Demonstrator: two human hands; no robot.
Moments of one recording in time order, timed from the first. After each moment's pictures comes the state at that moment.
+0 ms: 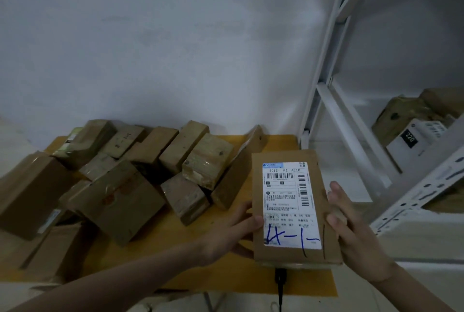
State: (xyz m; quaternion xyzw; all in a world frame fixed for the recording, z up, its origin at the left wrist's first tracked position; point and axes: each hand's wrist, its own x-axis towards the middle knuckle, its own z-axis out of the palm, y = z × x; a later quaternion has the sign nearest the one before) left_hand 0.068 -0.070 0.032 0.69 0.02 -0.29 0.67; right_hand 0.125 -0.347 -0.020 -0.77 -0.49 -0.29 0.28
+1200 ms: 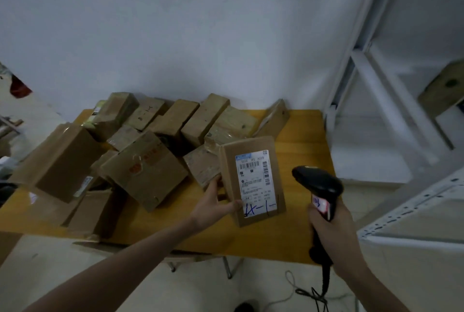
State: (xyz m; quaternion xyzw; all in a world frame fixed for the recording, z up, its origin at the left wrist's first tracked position) left_hand 0.056 0.013 -0.040 0.81 0.13 -0.15 0.55; right_hand 0.059 -0.242 -0.010 -0.80 0.10 0.11 0.58
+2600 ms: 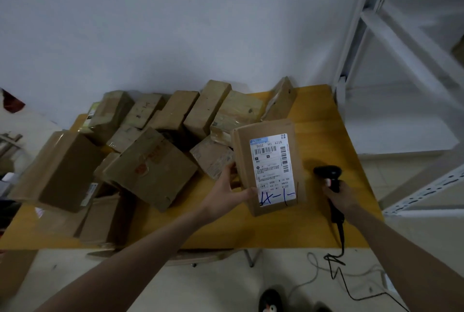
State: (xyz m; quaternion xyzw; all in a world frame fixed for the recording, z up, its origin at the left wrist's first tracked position) left_hand 0.073 0.034 -0.062 0.80 0.08 -0.17 0.58; right_hand 0.155 -0.259 -0.204 -0.82 0.19 0.20 0.50
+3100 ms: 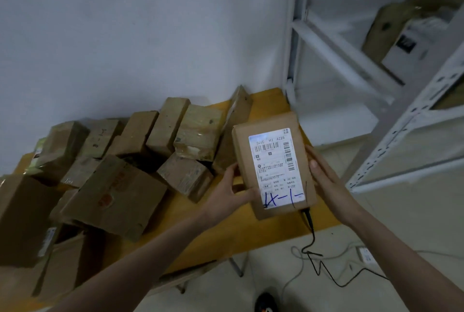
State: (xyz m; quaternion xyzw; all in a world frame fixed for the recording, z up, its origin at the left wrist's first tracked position) left_hand 0.083 -0.018 -0.043 0.77 0.00 -0.25 0.58; right_hand 0.076 -0.262 -0.058 -0.71 0.03 0.08 0.70
